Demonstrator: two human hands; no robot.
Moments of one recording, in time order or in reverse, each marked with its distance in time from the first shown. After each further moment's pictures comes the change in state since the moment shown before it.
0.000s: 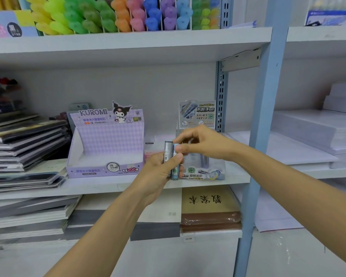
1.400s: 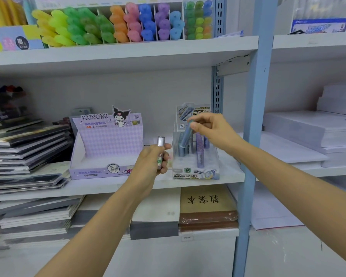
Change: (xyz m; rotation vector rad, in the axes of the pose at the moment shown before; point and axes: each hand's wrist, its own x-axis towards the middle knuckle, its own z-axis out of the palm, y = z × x) left_hand -0.003 0.023 0.004 0.042 0.236 -0.008; right_hand -0.011 0.007 -0.021 0.106 0.490 0.032
